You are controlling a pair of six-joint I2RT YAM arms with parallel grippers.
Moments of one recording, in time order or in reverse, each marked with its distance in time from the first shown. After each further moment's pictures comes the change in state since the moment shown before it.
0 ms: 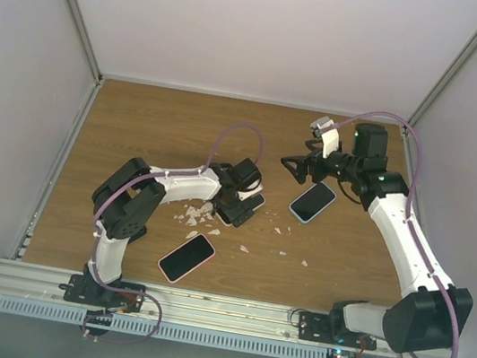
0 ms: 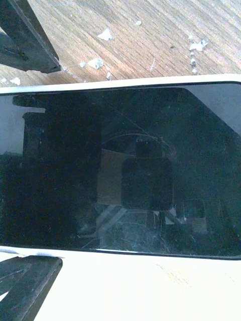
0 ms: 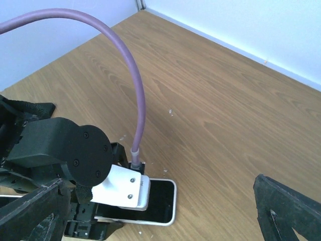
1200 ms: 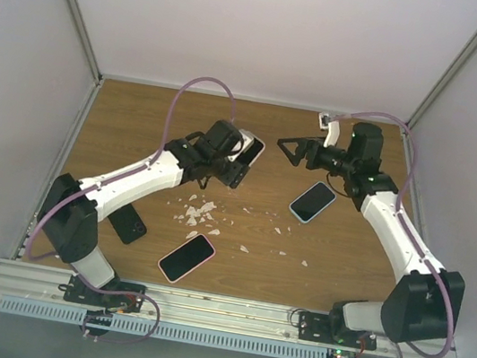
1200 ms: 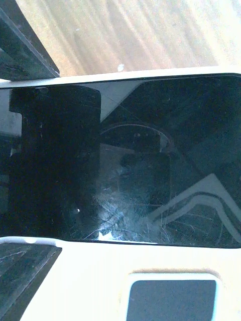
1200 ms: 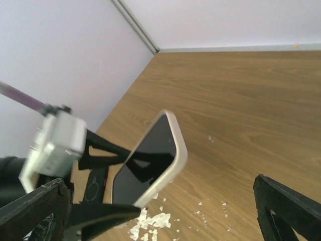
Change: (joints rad) left arm 0.083 -0.357 0.026 -0.009 -0.045 -0.095; right arm -0.006 0.048 -0.088 0.331 -0.085 0.547
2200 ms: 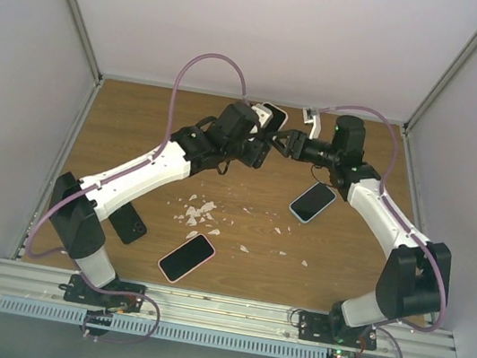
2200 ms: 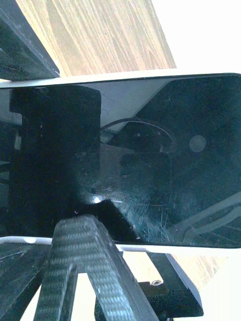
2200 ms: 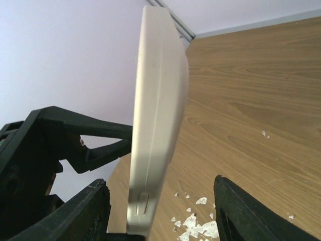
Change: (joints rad) left arm -0.062 0.058 0.272 0.023 -0.064 -0.097; right arm 0.067 0.149 0.038 0.151 -0.115 0.238
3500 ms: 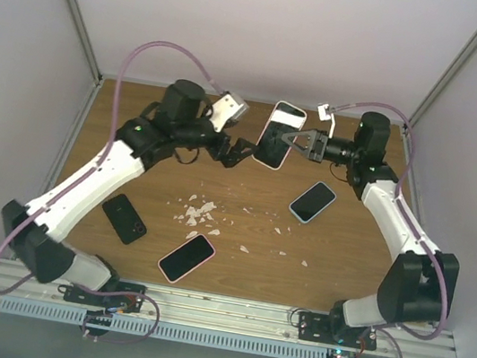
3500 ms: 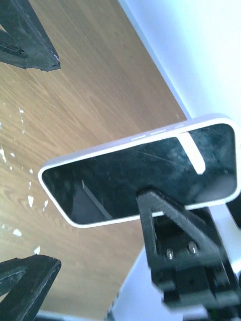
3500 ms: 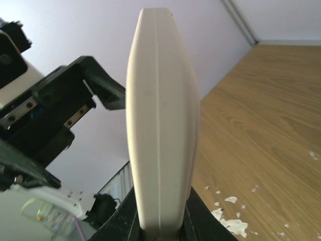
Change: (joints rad) left arm 0.157 -0.214 -0.080 0.011 0.488 0.190; right arm -0.117 -0.027 0.018 0.056 -0.314 -0.038
